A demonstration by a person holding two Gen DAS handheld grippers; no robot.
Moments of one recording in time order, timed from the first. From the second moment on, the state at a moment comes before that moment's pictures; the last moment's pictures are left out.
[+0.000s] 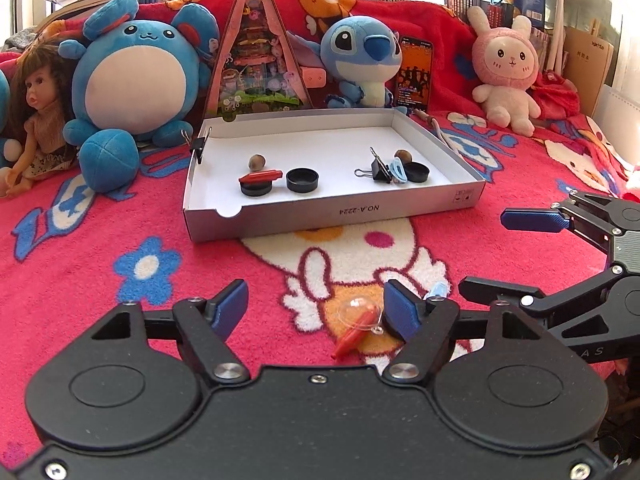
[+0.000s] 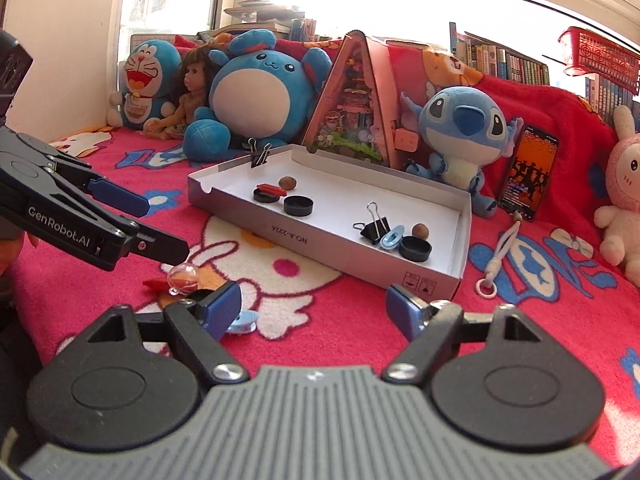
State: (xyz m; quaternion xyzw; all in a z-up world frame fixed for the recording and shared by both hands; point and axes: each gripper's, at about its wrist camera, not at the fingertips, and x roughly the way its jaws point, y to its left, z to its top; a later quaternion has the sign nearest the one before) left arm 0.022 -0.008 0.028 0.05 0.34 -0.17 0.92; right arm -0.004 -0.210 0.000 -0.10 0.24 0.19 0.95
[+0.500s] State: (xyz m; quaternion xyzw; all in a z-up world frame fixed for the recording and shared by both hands) left arm 0.016 -0.030 0.015 0.10 0.34 -0.20 0.91; right arm -0.012 -0.198 -0.020 -0.10 0.25 0.22 0.94
